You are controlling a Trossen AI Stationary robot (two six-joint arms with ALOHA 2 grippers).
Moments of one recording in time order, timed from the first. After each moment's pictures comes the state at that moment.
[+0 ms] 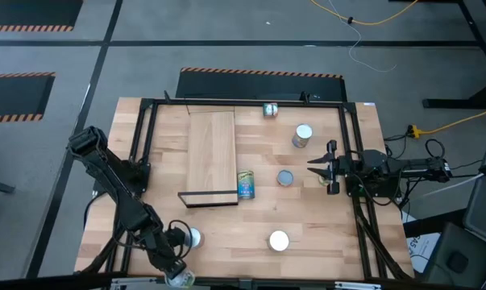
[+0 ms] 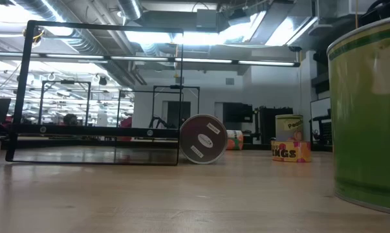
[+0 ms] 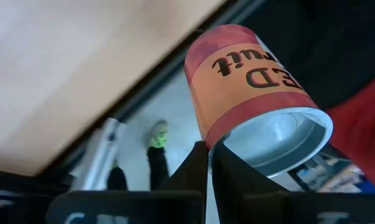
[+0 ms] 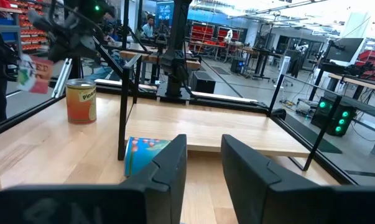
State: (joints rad) left arm -0.87 1.52 1.06 -0.44 0.25 -1.88; right arm 0.07 0.03 0.01 0.05 0.10 -0.14
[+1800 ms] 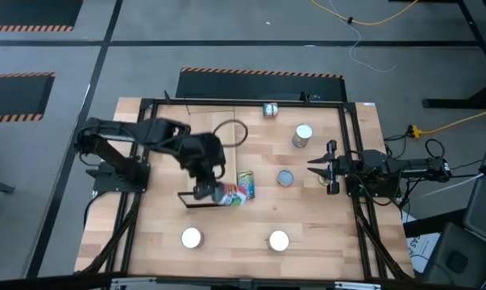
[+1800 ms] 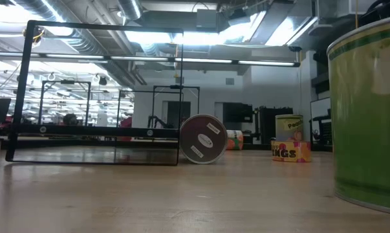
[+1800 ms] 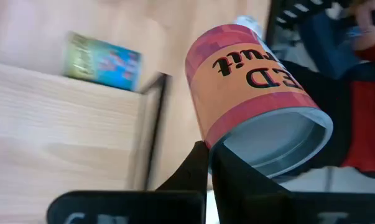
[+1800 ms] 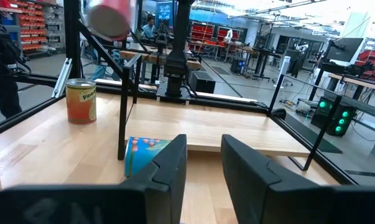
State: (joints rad) left arm -0.12 1.52 1.72 -1.16 0.22 -0.53; right arm 0.07 0.03 0.01 0.05 0.10 -0.14
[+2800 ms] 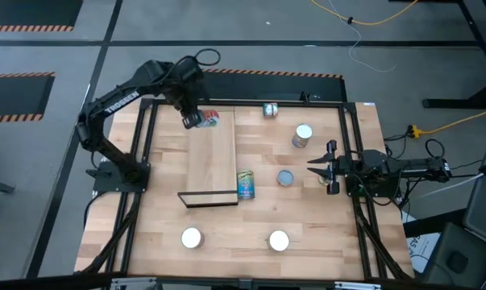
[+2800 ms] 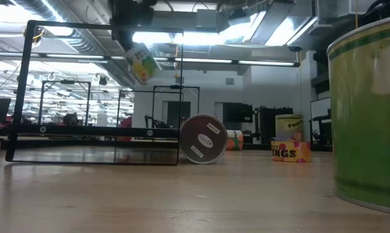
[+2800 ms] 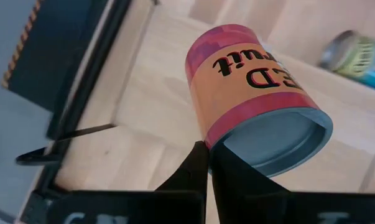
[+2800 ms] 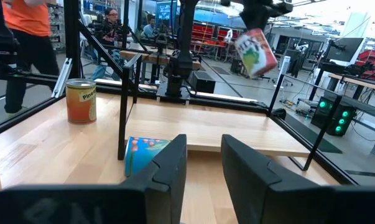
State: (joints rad) left arm 0.61 1.54 1.72 -1.41 0.03 0.14; right arm 0.07 0.03 0.01 0.05 0.10 -0.14
